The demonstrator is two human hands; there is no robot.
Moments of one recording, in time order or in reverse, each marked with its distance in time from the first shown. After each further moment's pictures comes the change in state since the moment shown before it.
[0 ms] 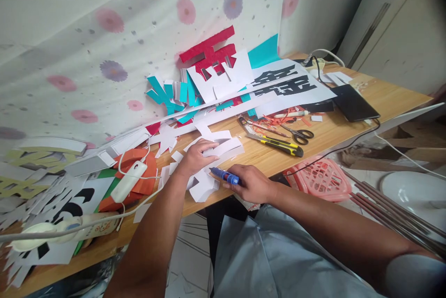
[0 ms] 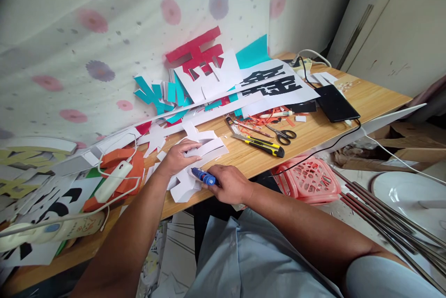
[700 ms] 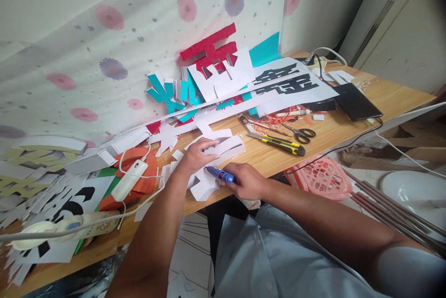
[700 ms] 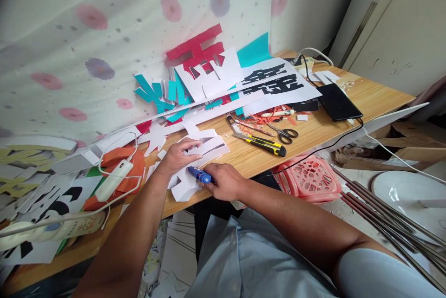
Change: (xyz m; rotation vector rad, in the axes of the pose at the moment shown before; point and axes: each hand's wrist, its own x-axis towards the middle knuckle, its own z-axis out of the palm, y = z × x) left_hand -0.001 0.001 -0.003 -0.025 -0.012 -0.078; right_hand 0.017 -0.001 0.013 -0.024 -0.013 -0.009
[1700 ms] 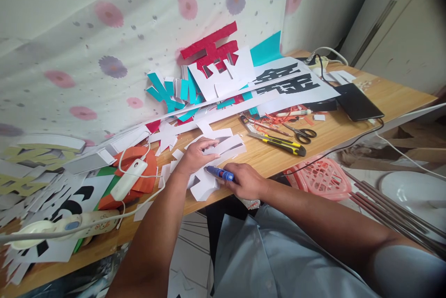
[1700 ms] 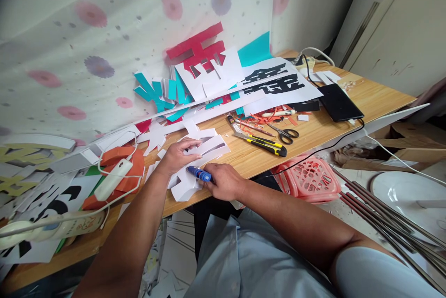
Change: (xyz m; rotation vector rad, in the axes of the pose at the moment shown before) left_hand 0.000 0.002 0.000 -0.021 0.017 -0.019; right_hand 0.004 0.001 0.003 0.008 -0.011 0.035
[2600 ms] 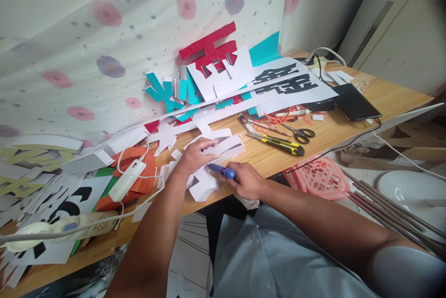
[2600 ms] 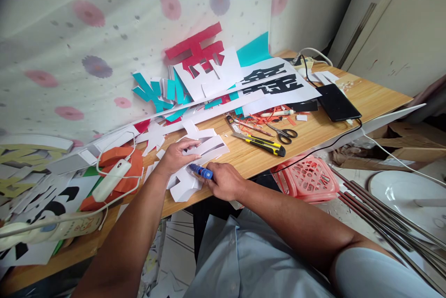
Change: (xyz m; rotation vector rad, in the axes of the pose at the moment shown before) left_hand 0.001 0.007 -0.001 -0.032 -0.002 -0.016; right_hand -0.004 -0.004 -0.006 -0.064 -0.023 0.134
